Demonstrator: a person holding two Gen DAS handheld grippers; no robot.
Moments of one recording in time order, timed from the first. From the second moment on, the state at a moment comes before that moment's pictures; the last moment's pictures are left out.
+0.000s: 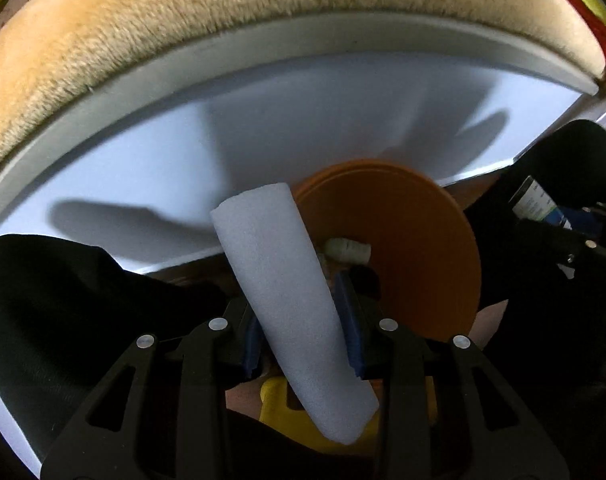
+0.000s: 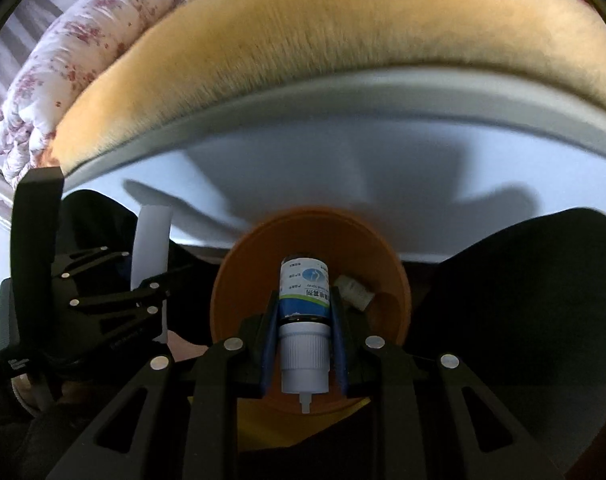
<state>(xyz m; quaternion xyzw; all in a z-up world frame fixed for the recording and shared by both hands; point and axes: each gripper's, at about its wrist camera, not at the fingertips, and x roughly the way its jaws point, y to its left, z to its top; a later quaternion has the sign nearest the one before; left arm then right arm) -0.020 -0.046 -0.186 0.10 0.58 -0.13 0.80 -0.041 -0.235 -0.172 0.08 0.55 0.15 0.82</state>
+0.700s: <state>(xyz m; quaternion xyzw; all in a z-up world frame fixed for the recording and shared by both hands) -0.030 -0.039 -0.149 0.10 0.53 -0.13 0.83 -0.052 -0.244 -0.119 0.08 0.50 0.15 0.85</state>
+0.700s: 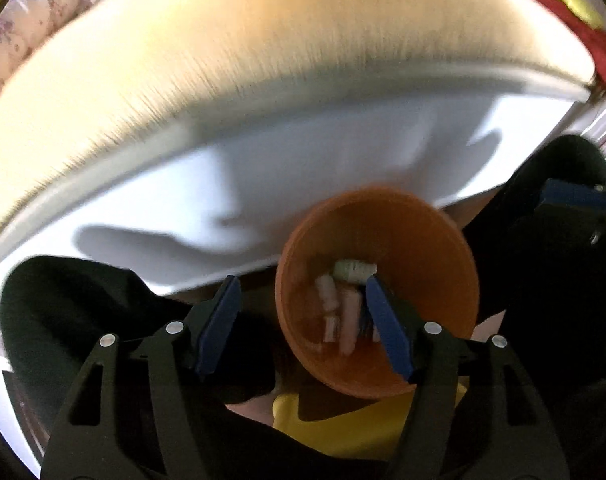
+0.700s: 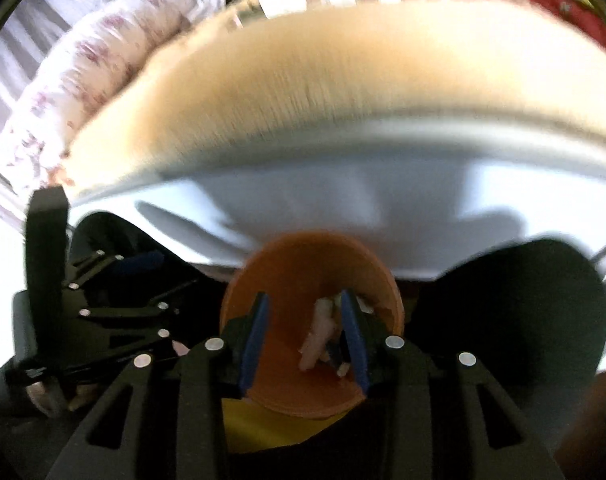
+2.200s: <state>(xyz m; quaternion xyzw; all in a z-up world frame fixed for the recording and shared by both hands) 0.007 -0.031 -0.097 0.03 0.48 -0.17 0.86 0.270 -0.295 -0.053 0.18 0.53 0.10 0.83</state>
